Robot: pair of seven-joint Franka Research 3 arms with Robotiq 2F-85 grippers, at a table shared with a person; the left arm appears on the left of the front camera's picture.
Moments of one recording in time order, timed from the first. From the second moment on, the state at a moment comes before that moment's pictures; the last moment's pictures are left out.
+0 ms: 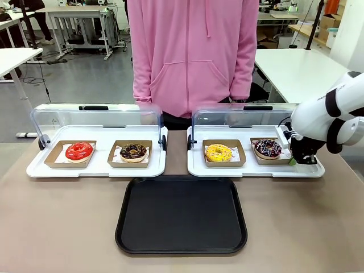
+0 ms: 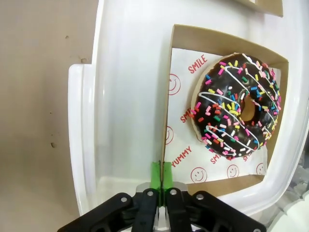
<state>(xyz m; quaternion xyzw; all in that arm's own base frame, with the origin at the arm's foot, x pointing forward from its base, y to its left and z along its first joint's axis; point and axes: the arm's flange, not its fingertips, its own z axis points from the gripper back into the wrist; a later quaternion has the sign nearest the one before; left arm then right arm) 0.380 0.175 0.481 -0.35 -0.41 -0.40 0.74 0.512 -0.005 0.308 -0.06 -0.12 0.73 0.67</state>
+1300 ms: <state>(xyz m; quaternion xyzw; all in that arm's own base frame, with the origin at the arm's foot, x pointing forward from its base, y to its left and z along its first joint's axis) 0.379 0.176 0.481 -0.35 -0.41 -0.40 0.74 0.415 0.069 0.396 -0.05 -0.17 0.71 0.69</state>
